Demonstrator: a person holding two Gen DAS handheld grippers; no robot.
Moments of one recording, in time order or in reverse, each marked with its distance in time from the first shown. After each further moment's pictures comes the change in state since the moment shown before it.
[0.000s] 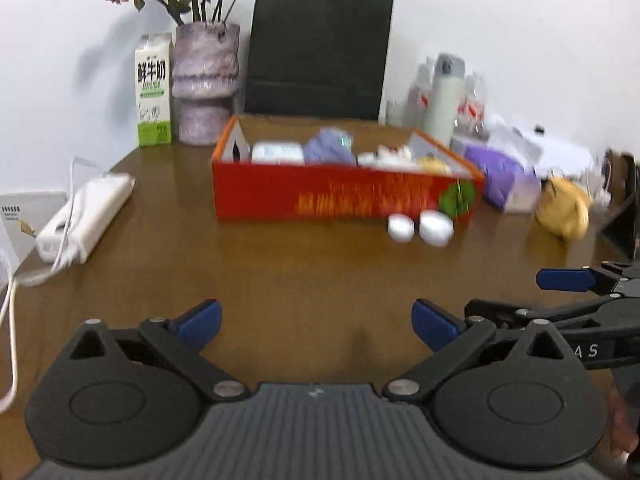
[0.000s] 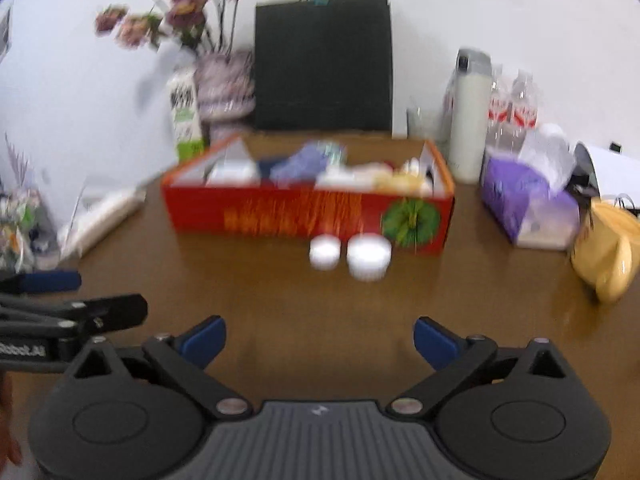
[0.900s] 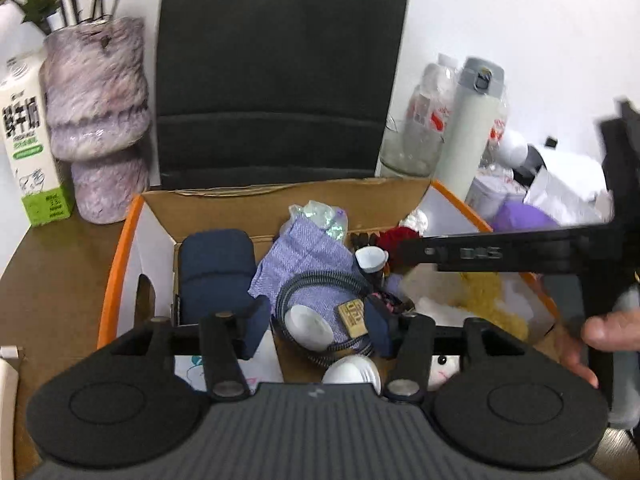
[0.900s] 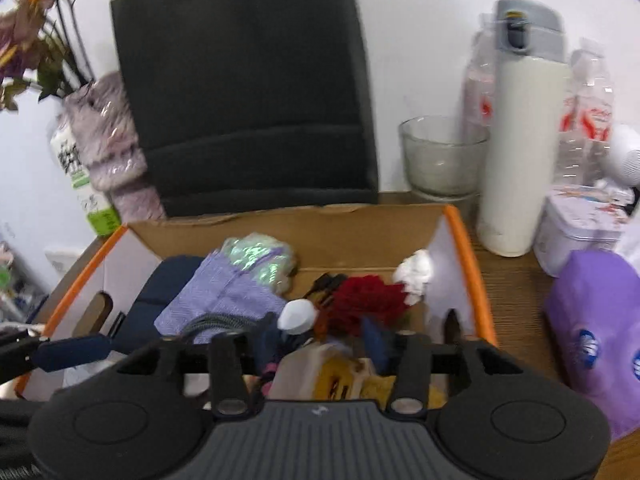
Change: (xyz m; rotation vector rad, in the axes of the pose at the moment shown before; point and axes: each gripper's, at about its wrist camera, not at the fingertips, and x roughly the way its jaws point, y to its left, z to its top) left arm 0.188 0.013 0.176 0.056 0.080 -0.138; right arm 0.198 -0.081 0.200 0.174 0.042 0.033
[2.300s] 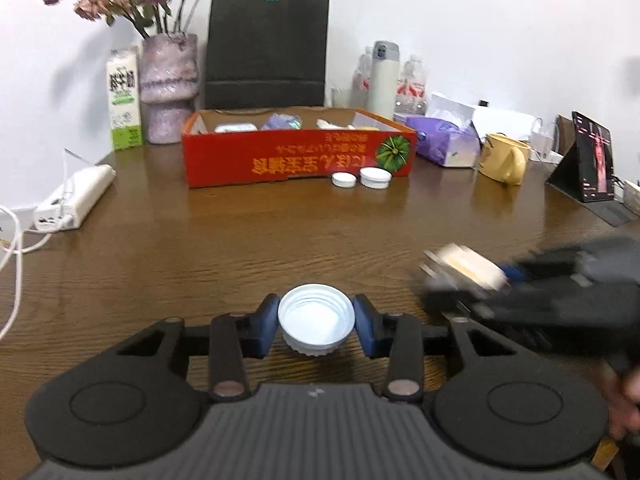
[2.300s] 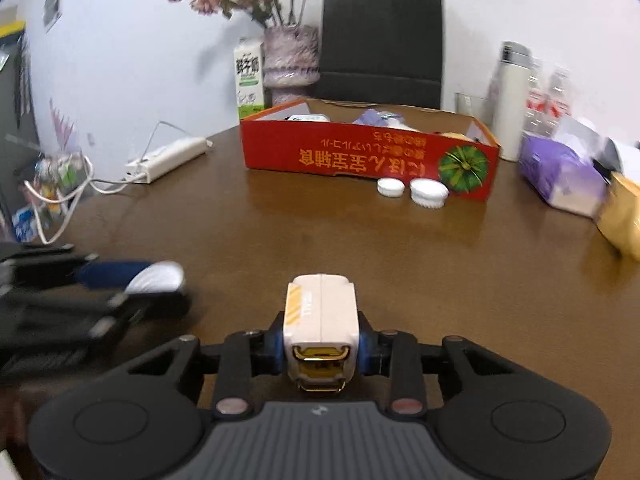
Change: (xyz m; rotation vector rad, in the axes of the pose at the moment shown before) left arm -0.215 -0.078 -0.258 0.054 -0.127 0.067; right arm -0.237 0.074 -0.292 -0.237 -0.050 0.043
